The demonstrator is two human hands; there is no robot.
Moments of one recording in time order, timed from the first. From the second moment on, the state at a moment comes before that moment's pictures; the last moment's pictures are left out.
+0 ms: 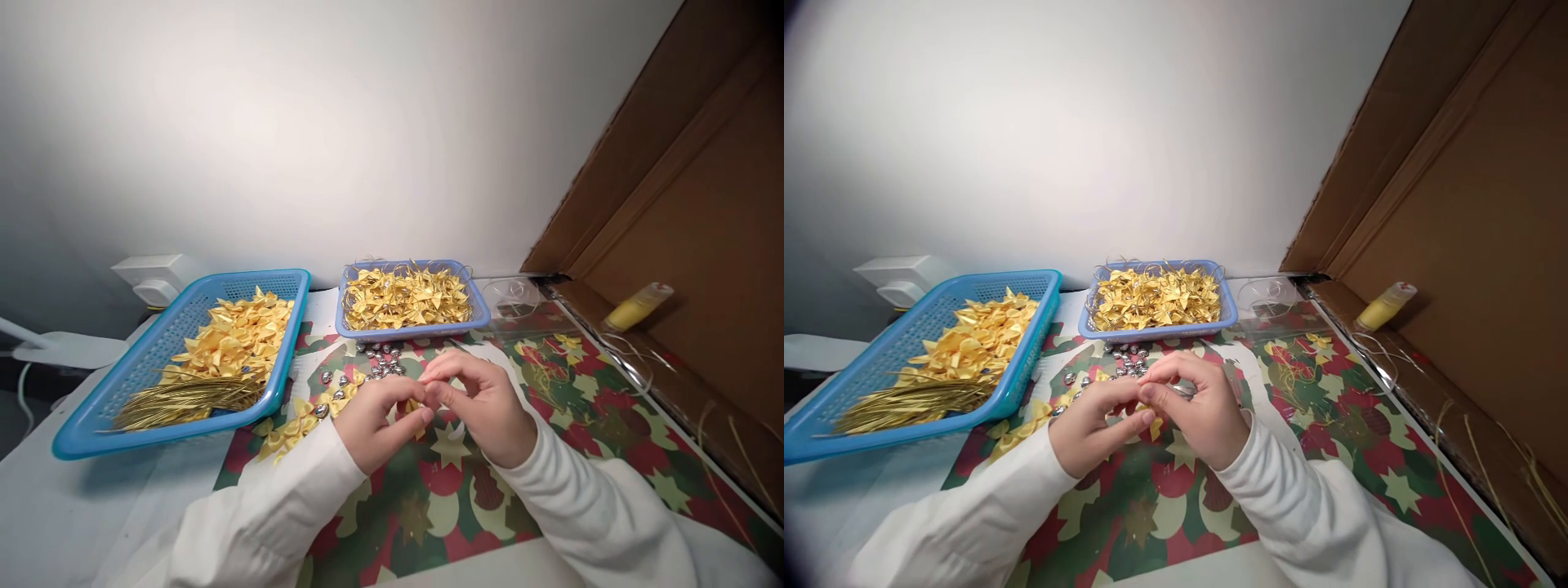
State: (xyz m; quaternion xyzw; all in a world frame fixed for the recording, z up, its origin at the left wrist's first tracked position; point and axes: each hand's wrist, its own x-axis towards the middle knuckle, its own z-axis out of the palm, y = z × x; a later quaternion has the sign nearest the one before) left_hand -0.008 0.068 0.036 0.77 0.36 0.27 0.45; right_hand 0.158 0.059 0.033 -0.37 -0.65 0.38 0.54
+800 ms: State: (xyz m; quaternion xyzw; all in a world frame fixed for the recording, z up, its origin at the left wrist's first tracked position) left_hand -0.006 0.066 0.015 0.62 0.45 0.35 0.54; right_hand 0.157 0.064 0.023 -0.42 -0.71 0.26 0.50
